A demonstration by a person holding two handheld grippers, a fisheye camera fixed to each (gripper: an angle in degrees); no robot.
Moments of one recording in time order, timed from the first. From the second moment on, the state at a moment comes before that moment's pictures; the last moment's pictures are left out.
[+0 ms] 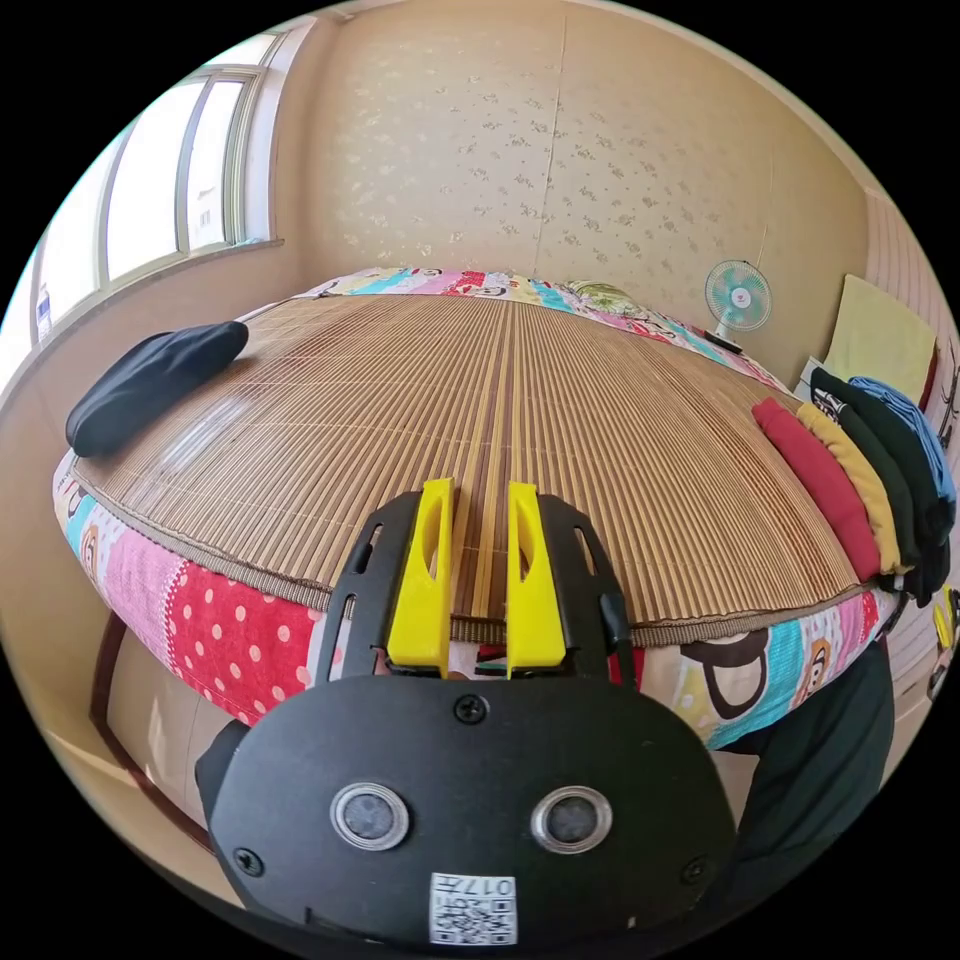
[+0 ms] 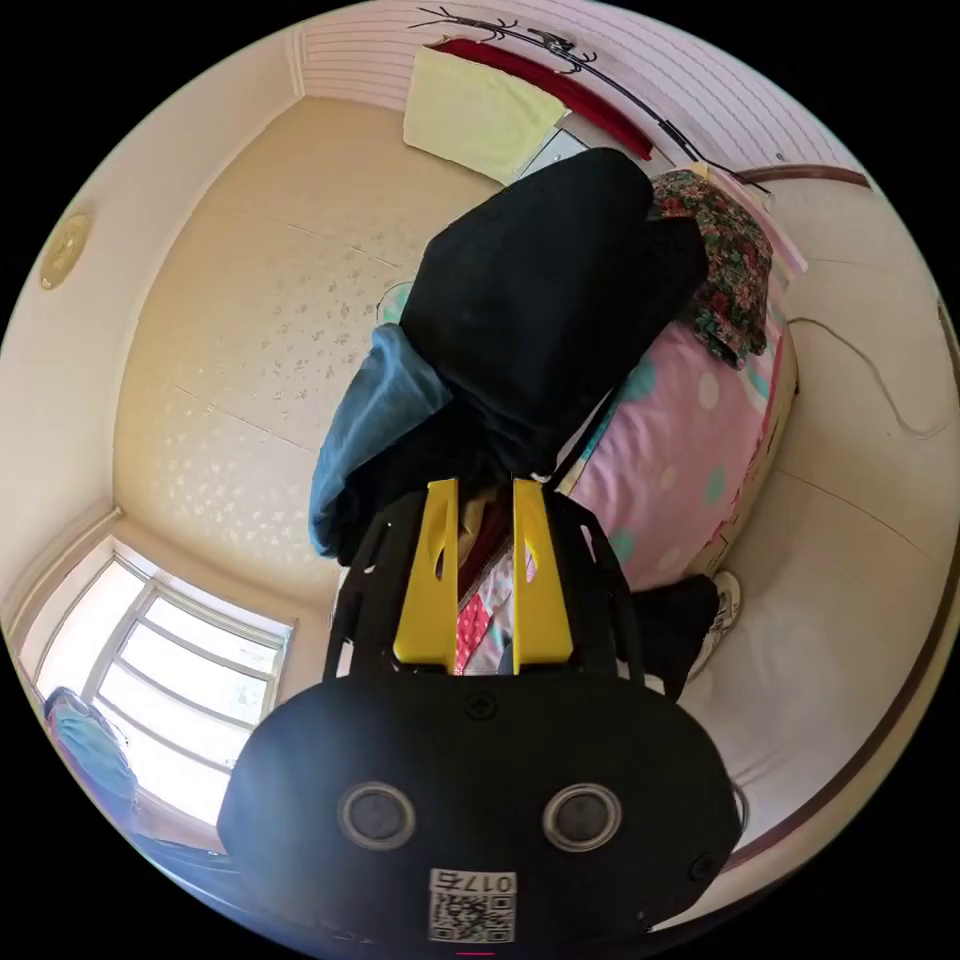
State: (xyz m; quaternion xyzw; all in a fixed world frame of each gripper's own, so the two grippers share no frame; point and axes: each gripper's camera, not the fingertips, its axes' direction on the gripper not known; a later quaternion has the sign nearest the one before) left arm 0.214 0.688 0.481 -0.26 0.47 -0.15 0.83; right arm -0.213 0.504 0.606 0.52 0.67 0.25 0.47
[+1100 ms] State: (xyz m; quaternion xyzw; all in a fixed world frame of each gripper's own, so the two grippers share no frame) left arm 0.243 0.691 0.484 -0.26 0.46 -0.14 0.84; right arm -0.322 0.561 0.478 0.65 0.54 0.11 0.52
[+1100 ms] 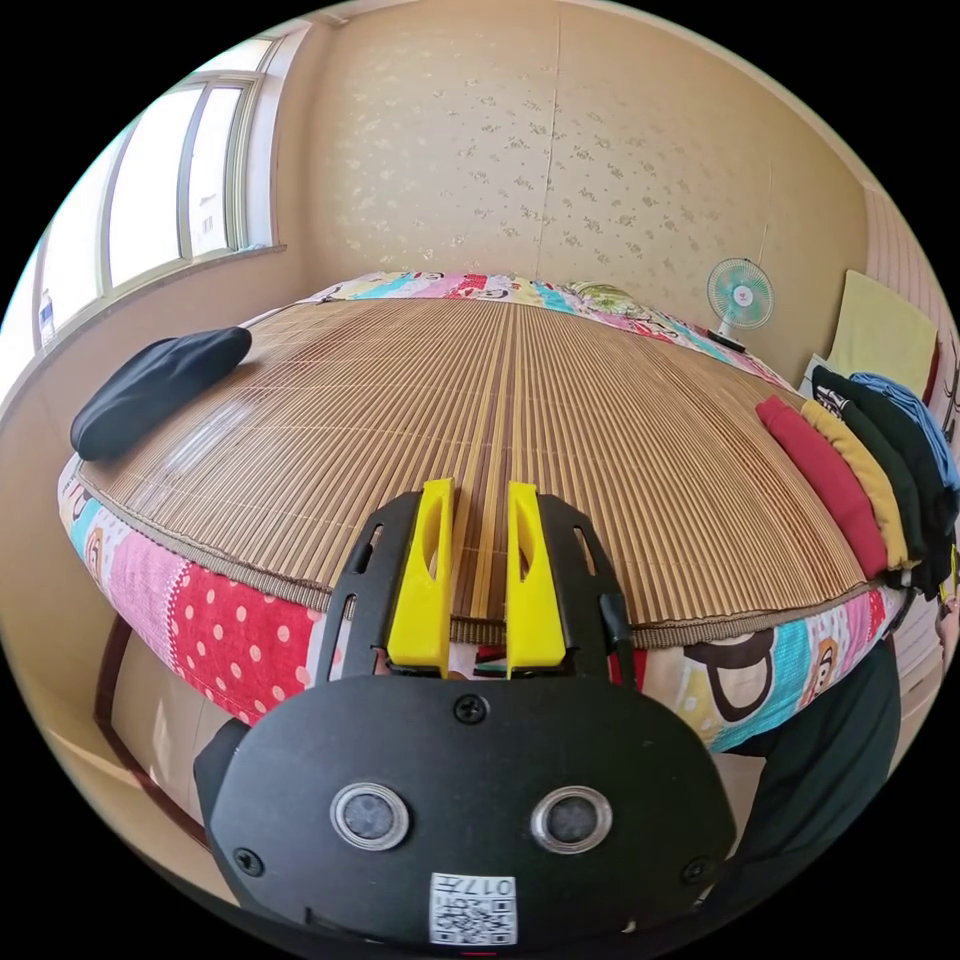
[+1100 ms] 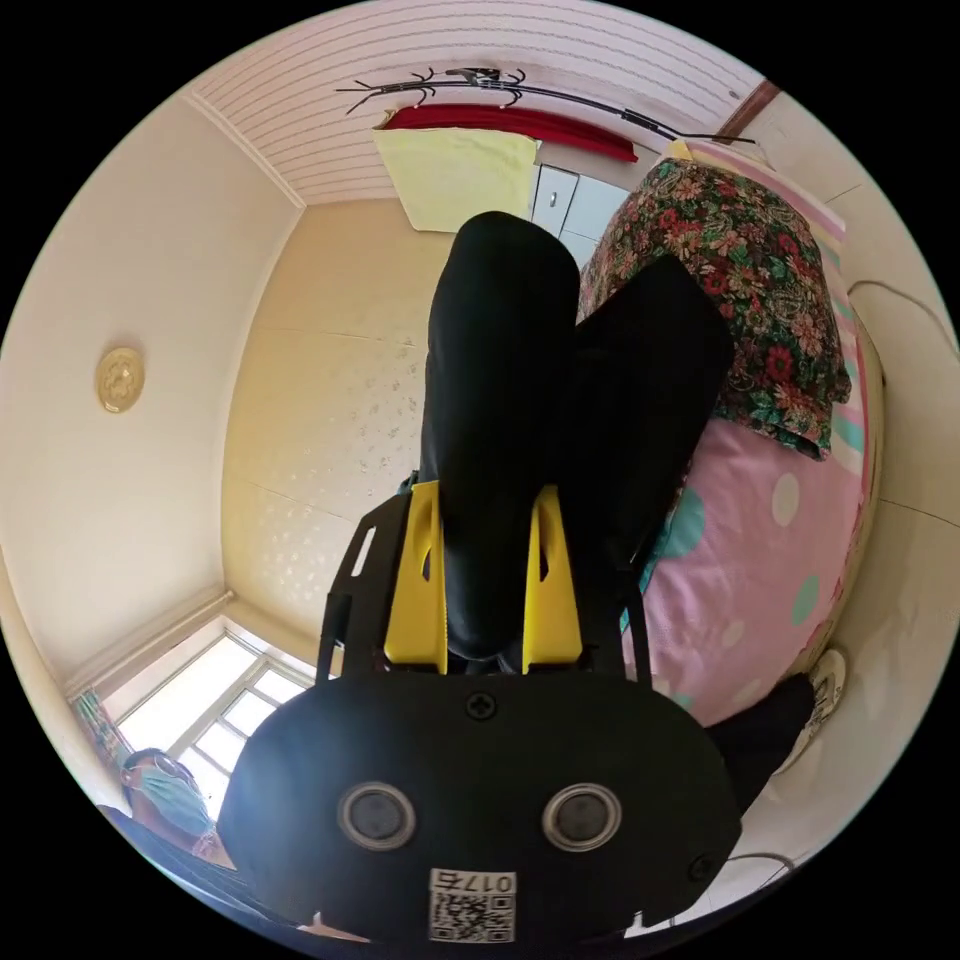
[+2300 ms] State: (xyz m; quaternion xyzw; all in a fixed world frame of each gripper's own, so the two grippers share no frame) left arm 0.242 0.661 0.481 -0.26 0.46 -0.15 0.84; right arm -0.241 0.213 0.533 0.52 0.58 -0.05 0.63
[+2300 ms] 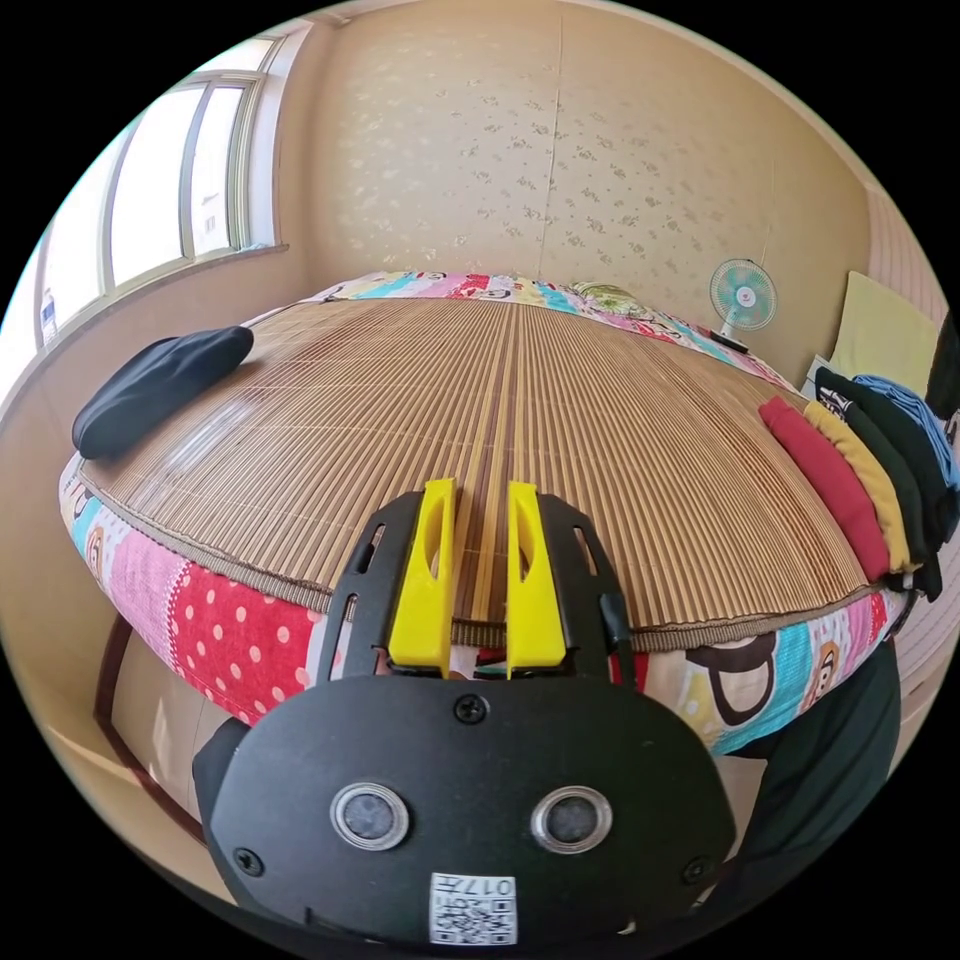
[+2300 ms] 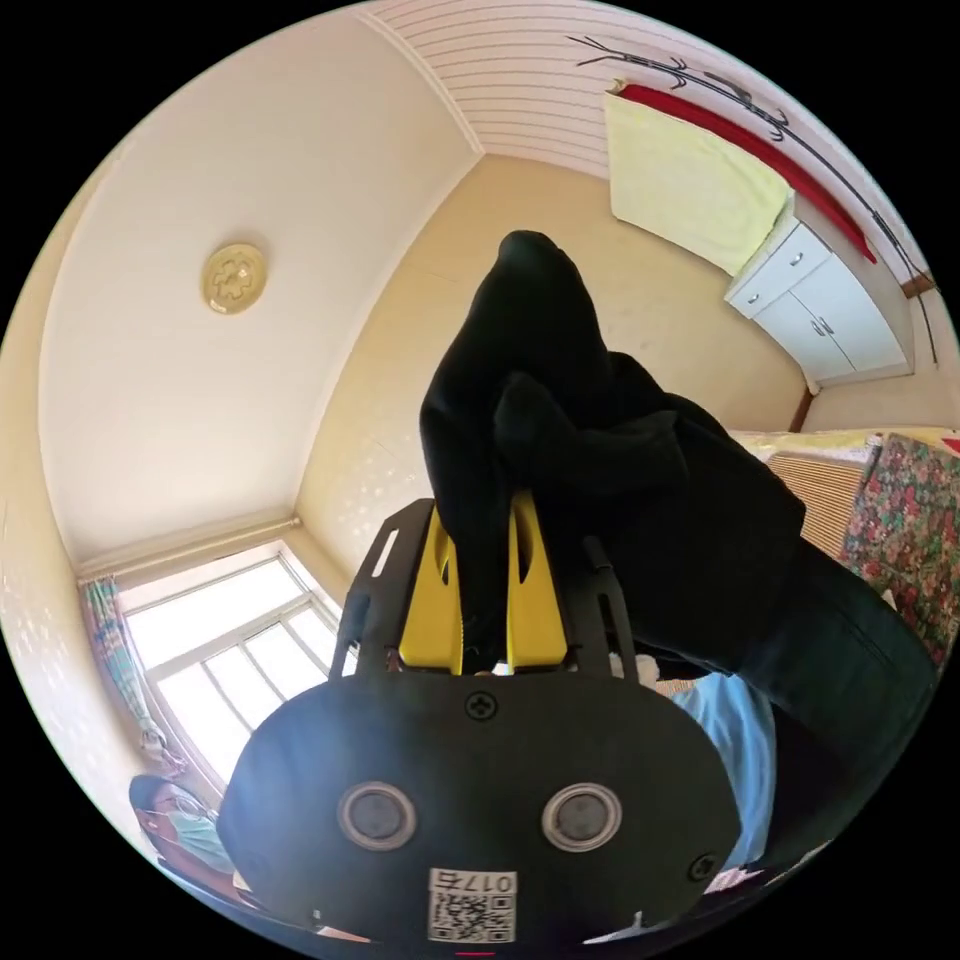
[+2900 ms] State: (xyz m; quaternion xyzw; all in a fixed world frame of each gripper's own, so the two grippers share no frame) left arm 0.159 0.661 0.510 -0.26 0.51 -0.30 0.77; right arm 0.485 0.145 0.908 -0.38 0.75 0.04 0.54
